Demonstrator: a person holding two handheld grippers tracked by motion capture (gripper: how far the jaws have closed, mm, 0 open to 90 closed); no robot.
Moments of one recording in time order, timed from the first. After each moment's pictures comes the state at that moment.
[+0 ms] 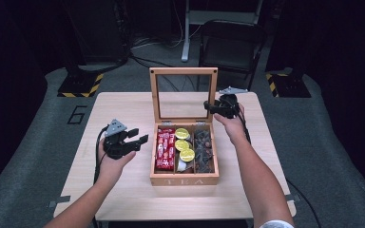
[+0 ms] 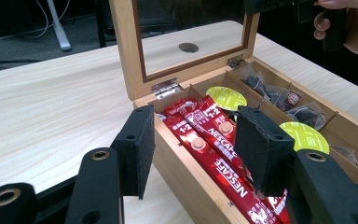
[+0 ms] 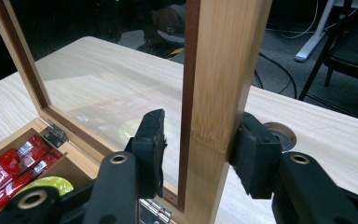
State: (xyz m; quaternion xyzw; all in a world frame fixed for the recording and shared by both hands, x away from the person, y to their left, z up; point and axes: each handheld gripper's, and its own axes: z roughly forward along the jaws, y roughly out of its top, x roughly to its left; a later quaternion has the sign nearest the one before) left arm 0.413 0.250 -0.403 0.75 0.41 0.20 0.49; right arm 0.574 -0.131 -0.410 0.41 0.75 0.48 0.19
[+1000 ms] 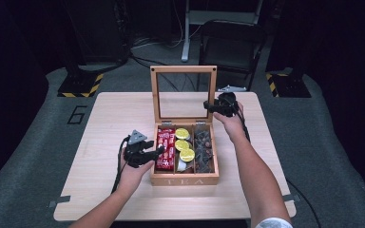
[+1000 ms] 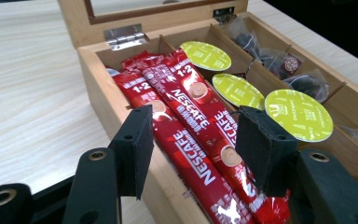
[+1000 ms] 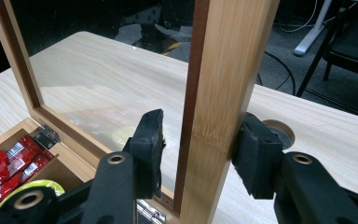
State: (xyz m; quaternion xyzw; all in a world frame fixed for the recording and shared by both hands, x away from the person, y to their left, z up) left arm 0.413 0.196 -0.450 0.75 0.44 0.16 0.46; right arm 0.582 -0.129 -0.410 0.42 0.75 0.47 0.19
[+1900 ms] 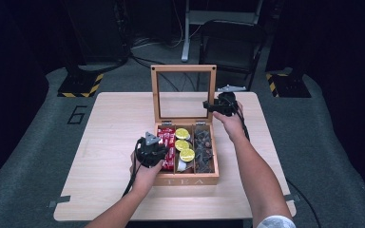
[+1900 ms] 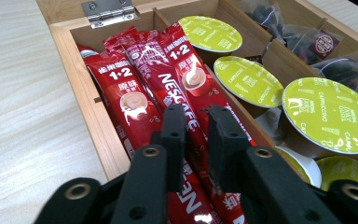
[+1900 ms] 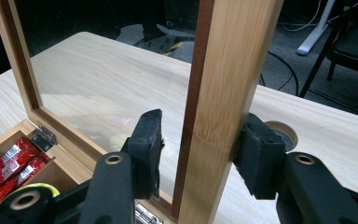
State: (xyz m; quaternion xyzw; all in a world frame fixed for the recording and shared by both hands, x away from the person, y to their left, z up) left arm 0.420 0.163 -0.465 0.76 0.46 0.19 0.41; right arm 0.588 -0.129 -0.413 0.41 0.76 0.47 0.19
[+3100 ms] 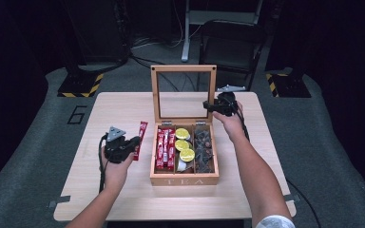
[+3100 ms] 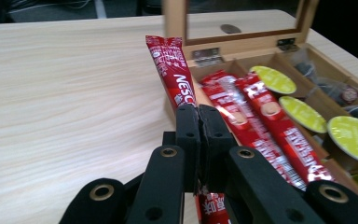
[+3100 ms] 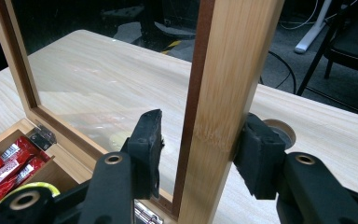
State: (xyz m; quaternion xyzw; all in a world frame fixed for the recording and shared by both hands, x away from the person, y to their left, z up) left arm 0.410 0.258 -0.436 0.70 0.50 0.22 0.46; right arm 0.586 -0.128 -0.412 0.42 0.76 0.47 0.19
